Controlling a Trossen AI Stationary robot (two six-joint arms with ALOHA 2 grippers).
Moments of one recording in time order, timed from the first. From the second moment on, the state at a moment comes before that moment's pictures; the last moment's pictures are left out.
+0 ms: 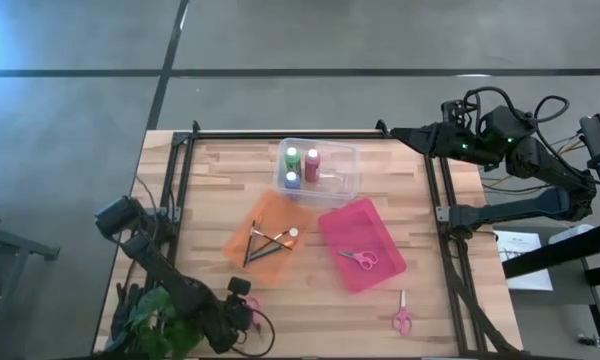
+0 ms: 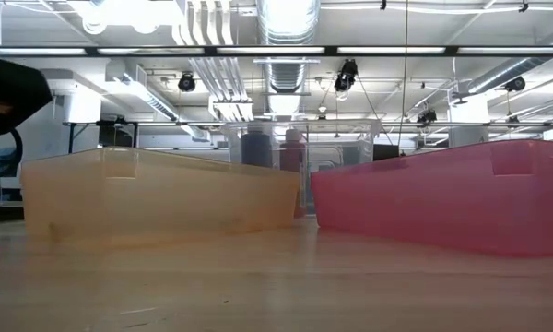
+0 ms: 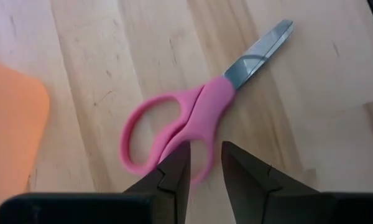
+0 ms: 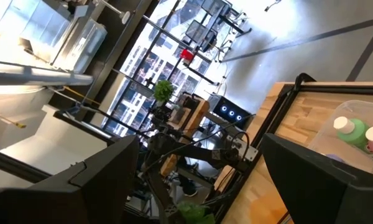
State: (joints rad) left arm -0.86 1.82 1.02 -0.46 -0.28 -0.50; right arm -0.16 0.88 1.31 -0.44 0.10 1.03
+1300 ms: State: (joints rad) left arm -0.86 1.80 1.16 -0.54 -0.27 -0.47; right arm -0.15 0.88 1.31 -0.46 0.09 1.02
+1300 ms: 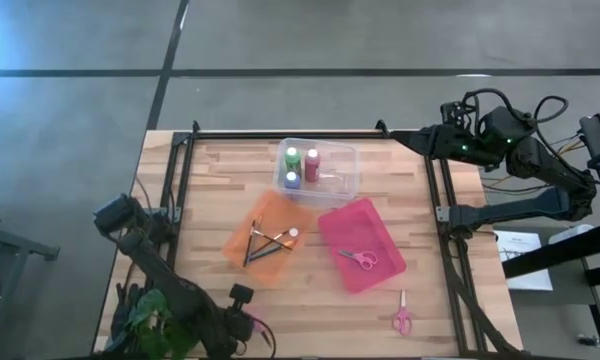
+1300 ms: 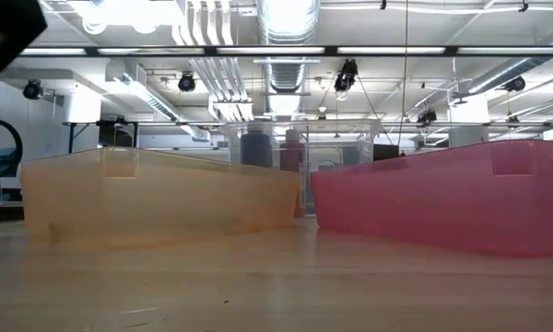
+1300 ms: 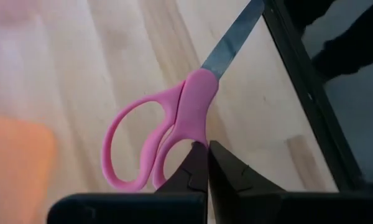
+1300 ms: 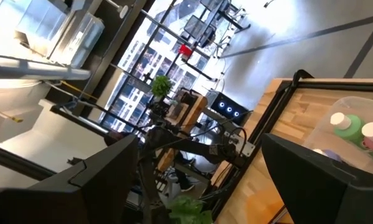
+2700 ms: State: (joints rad) left arm -0.07 2.04 1.61 -0.31 -0.13 0.47; right arm -0.15 0.81 1.31 -0.61 0.08 0.88
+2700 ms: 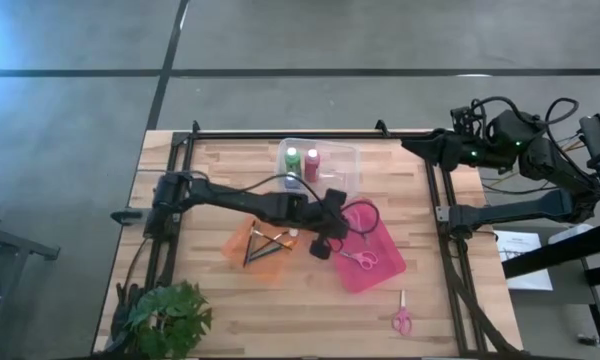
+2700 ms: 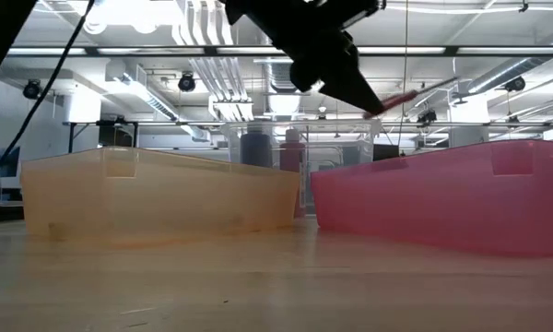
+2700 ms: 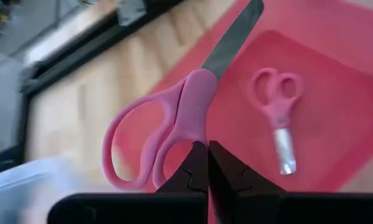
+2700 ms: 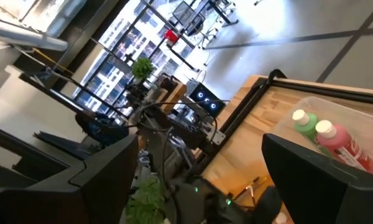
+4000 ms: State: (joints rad) left arm 0.04 1.49 1.57 -0.53 -0.33 0.39; right arm 0.59 0.96 1.13 -0.86 0.02 1.54
